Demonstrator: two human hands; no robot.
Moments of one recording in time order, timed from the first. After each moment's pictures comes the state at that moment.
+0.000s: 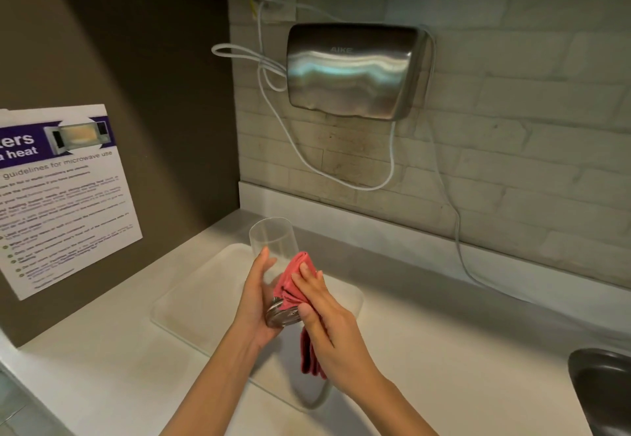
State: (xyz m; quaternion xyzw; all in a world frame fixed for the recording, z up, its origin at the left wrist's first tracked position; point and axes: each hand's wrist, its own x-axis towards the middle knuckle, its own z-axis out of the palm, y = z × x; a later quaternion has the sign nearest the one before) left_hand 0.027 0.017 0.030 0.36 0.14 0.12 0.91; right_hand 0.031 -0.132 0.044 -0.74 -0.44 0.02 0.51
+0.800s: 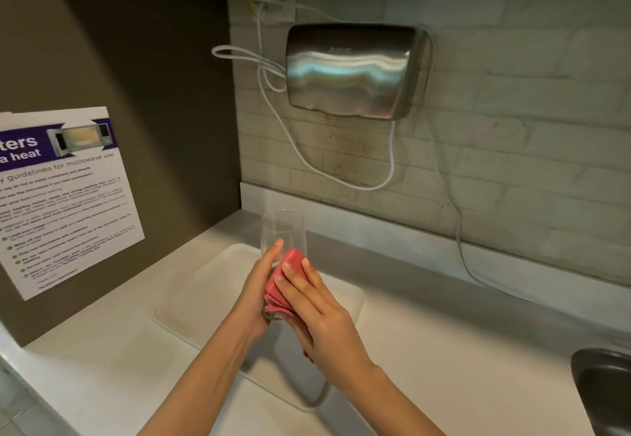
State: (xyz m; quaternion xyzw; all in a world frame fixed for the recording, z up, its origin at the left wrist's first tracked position) left_hand 0.027 0.023 0.043 0.54 0.16 0.09 0.82; right_hand 0.038 -0.122 0.040 -0.72 -0.56 -0.23 0.35
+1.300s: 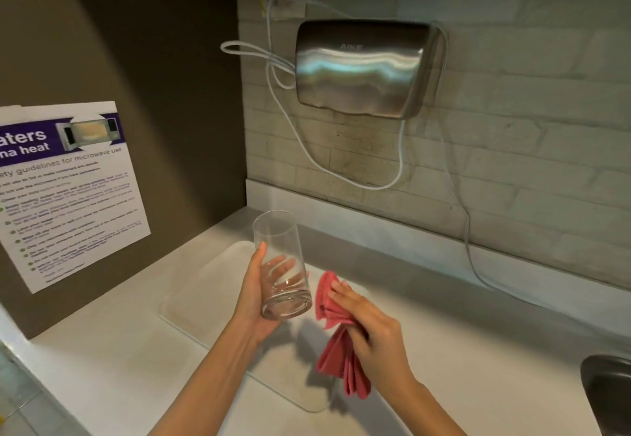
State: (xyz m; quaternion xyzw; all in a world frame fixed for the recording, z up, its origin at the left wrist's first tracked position) left_hand 0.028 0.026 0.035 0.34 0.20 0.14 0.91; right_hand 0.063 -0.163 0.017 -0.71 -0.47 -0.19 0.49
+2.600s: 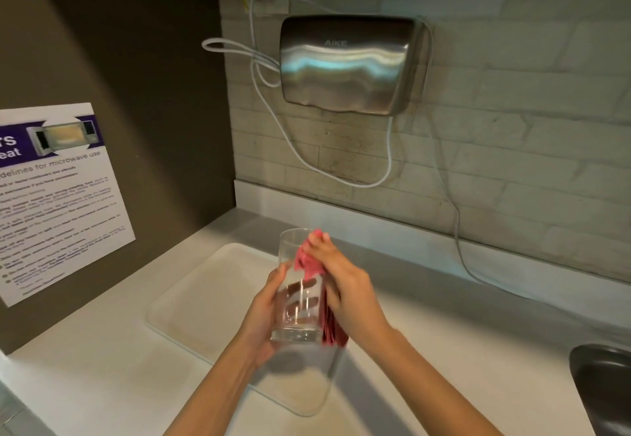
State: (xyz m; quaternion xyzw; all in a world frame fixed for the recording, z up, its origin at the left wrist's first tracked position) left_hand 0.024 0.004 0.022 0.45 0.09 0.07 0.89; right_hand 0.087 -0.128 0.062 -0.74 -0.48 -0.14 0.45
